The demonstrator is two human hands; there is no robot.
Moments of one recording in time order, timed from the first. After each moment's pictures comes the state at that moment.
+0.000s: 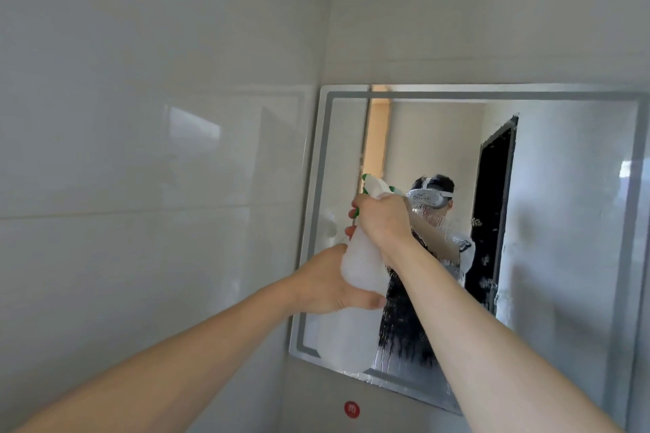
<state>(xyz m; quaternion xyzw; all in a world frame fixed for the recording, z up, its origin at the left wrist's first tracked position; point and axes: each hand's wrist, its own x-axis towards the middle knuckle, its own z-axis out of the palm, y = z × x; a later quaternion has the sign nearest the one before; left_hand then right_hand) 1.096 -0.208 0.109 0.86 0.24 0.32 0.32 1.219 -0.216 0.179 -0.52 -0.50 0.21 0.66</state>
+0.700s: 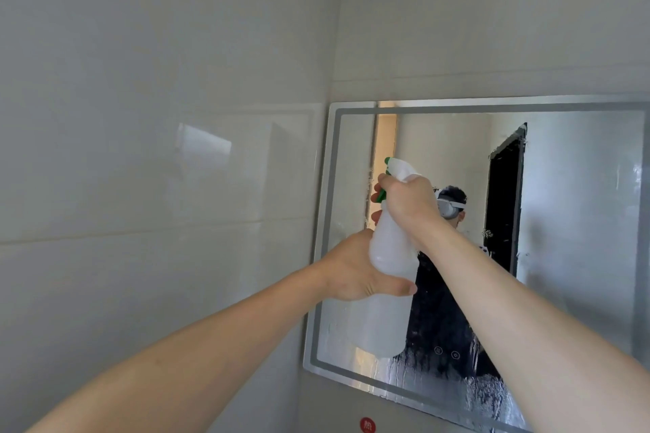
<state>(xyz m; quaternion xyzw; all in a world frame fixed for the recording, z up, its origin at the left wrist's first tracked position) 1.107 -0.222 0.148 0.87 0.21 0.35 0.29 1.223 -0.244 0.226 -0.51 -0.51 0.16 0.67</state>
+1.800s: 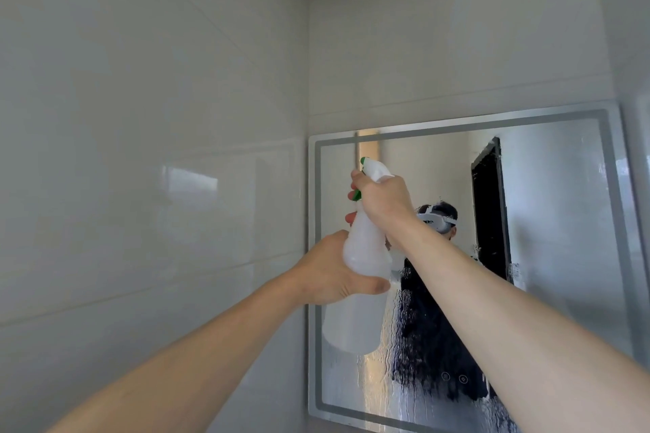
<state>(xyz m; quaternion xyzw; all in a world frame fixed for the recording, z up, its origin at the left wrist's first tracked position) 1.087 -0.223 0.191 0.87 0.23 0.37 0.22 1.214 -0.239 0.263 -0.47 -0.51 0.16 0.70</state>
